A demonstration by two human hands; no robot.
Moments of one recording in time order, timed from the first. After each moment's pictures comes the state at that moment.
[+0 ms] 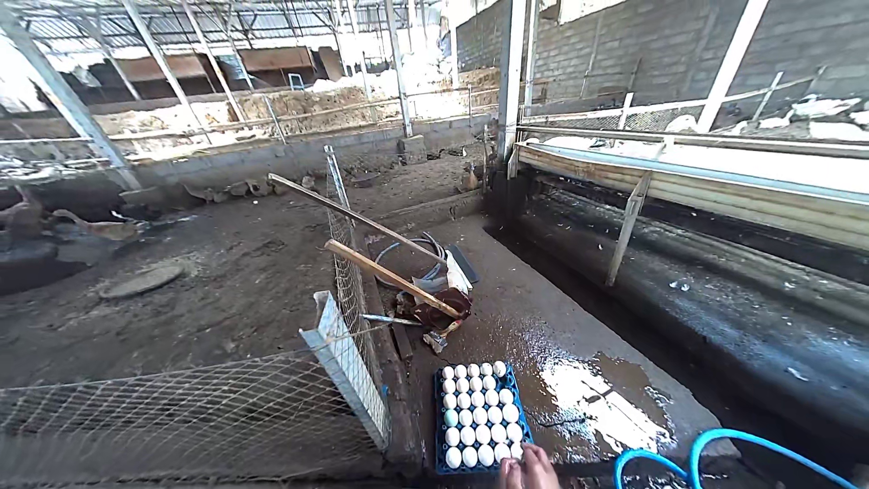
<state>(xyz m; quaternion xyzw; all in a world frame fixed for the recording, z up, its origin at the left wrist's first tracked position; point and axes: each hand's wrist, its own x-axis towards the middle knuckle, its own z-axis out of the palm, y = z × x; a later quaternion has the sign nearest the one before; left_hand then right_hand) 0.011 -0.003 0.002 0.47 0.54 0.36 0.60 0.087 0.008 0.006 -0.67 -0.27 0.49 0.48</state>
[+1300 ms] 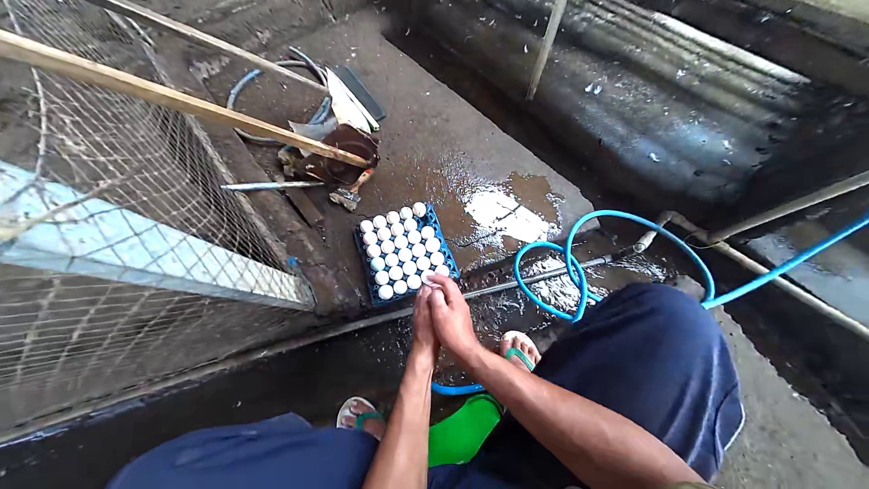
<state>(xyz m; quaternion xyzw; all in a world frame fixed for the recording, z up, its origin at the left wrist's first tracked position) 0.010 -0.010 0.023 0.46 0.55 0.36 0.60 0.078 -0.016 0.029 -0.67 -0.34 0.46 0.48</state>
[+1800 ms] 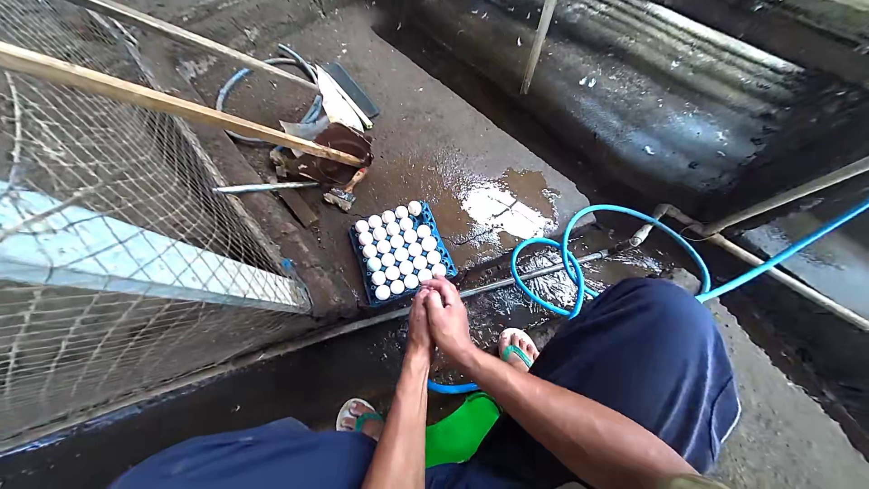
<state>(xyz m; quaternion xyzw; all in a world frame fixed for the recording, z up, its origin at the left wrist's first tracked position) 0.008 -0.011 0.020 0.44 0.56 0.35 0.62 0.073 -0.020 0.024 -0.67 -0.31 0.46 0.51</state>
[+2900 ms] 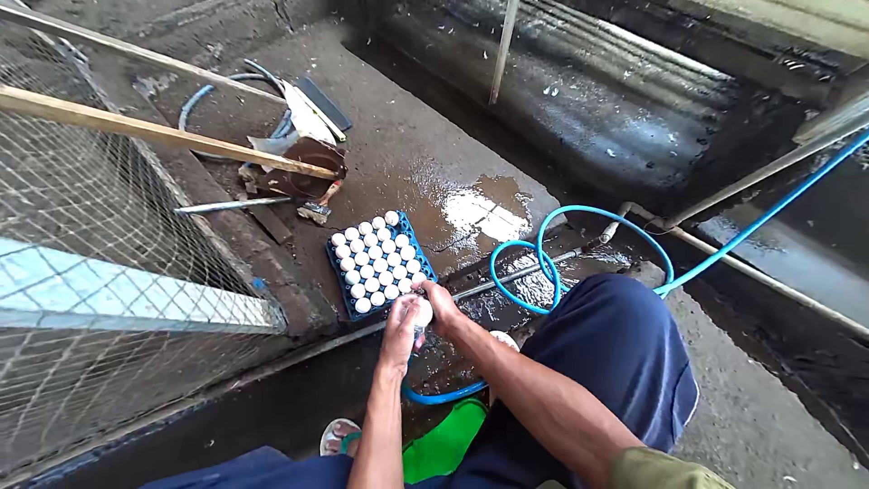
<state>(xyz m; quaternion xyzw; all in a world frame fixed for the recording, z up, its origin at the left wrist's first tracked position) -0.004 -0.004 0.004 0.44 0.49 0.30 0.69 0.105 0.009 -0.011 -0.61 -0.08 0.62 0.49</state>
